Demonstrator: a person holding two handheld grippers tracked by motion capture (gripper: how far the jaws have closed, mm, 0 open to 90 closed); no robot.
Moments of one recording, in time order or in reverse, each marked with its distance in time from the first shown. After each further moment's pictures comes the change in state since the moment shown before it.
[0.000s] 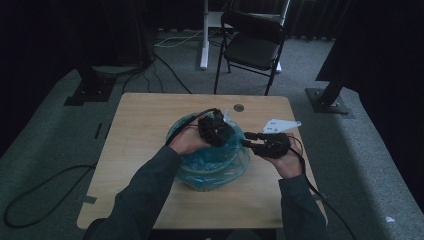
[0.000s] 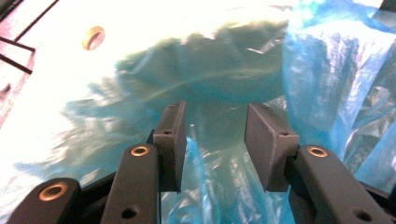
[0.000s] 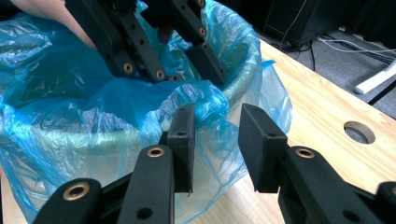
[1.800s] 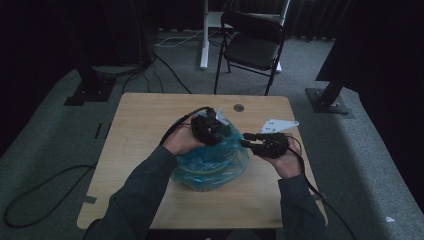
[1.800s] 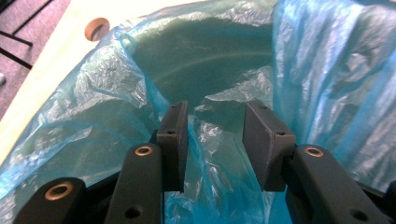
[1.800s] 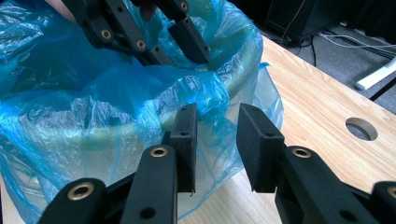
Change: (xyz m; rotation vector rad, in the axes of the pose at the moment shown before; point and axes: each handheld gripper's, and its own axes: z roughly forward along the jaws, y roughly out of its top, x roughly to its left) left arm 0.004 -0.011 -0.012 0.011 -0.020 -0.019; right arm 0.001 0.000 0.004 0.022 0.002 0.007
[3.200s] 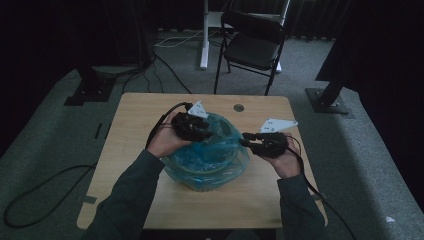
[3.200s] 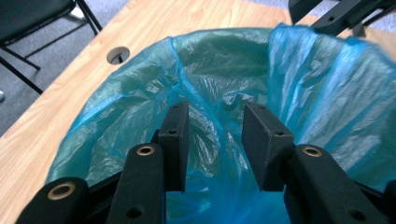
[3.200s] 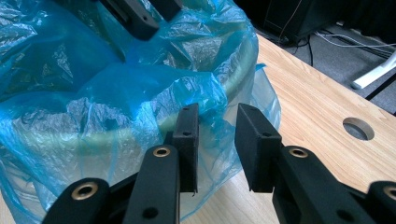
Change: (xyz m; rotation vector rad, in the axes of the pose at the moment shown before) left arm 0.012 -0.035 -0.038 -0.191 -0.012 -0.102; right arm 0.001 0.002 0.001 0.002 -0.012 -0.003
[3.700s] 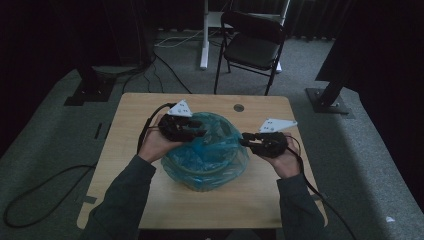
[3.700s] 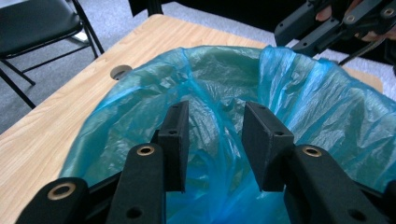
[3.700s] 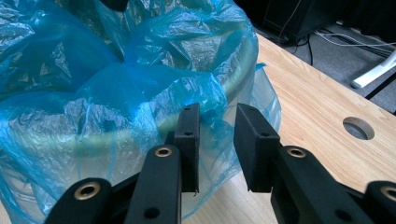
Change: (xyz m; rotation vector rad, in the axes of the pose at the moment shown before) left arm 0.003 -0.024 -0.025 -0.166 -0.026 -0.074; right arm 0.000 0.000 0.001 0.002 -0.003 0.004
